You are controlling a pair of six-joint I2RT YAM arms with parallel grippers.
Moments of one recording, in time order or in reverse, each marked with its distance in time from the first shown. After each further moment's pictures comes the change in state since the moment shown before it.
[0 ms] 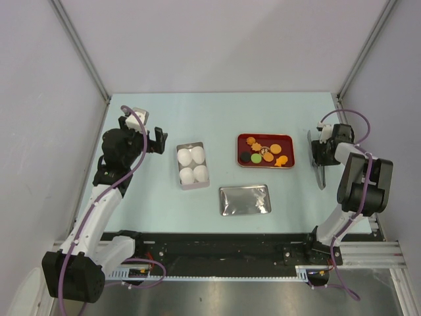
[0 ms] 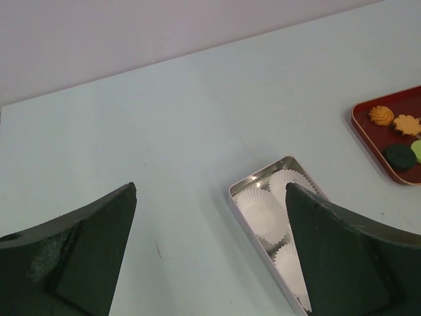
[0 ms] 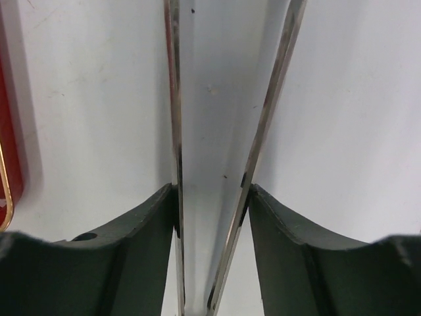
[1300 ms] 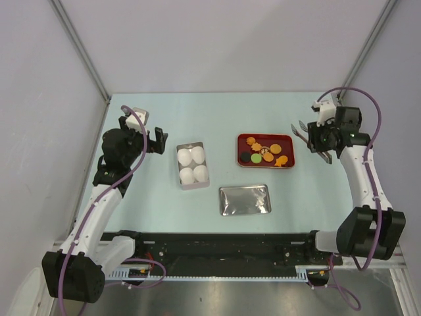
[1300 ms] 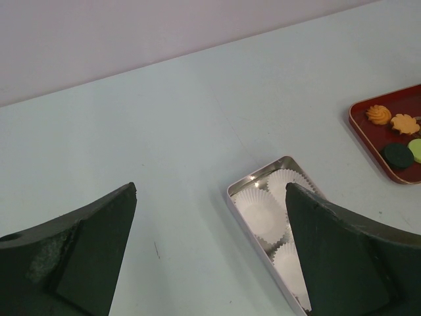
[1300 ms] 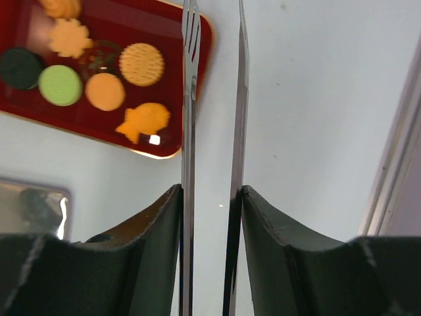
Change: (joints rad) left arm 0.000 0.000 0.000 0.000 0.008 0.000; right arm 0.132 -0.414 0.167 -0.369 -0.114 -0.013
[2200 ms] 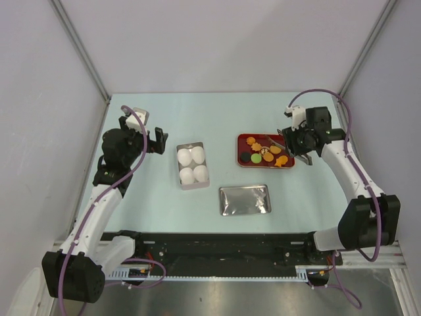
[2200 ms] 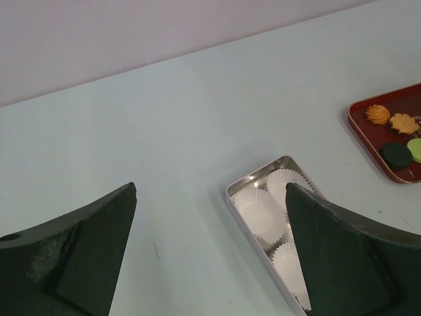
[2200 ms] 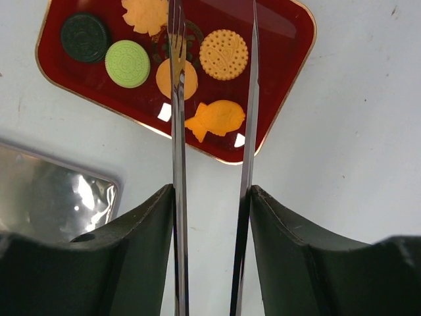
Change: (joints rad) left arm 0.000 0.000 0.000 0.000 0.003 0.000; right arm 0.245 0.066 0.004 -0.026 0.064 0.064
